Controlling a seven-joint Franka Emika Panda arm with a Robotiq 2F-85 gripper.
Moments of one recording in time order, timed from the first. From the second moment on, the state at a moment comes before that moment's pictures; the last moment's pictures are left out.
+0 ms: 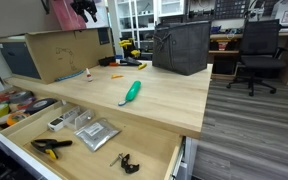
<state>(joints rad) -0.06 0.44 0.01 -1.18 0.10 2.10 -0.14</state>
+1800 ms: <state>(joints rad) 0.14 0.11 0.20 -1.77 -0.02 2.00 -0.31</state>
